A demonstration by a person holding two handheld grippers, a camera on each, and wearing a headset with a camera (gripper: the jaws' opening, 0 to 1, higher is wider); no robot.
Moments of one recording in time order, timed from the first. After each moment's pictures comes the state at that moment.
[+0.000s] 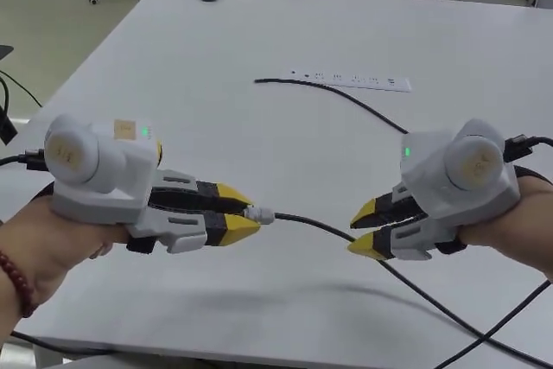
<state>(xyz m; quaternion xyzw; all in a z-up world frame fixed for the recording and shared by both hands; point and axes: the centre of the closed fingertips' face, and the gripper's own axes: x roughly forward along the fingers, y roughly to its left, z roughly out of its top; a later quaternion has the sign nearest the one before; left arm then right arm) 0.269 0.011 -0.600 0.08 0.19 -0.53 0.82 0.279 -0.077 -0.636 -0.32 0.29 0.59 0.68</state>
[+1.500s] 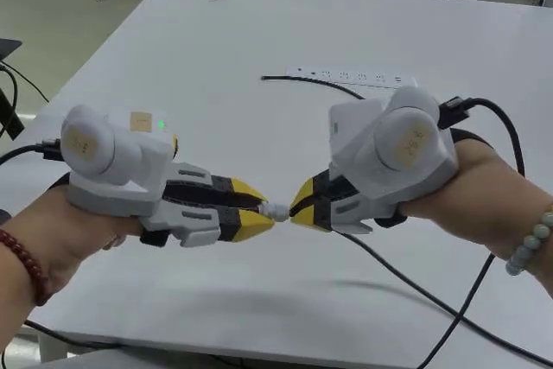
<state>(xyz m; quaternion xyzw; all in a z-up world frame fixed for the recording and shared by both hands) 0.266 0.007 -0.594 0.08 0.18 -0.54 0.82 0.268 -0.007 -0.609 -0.39 0.22 0.63 0.63</state>
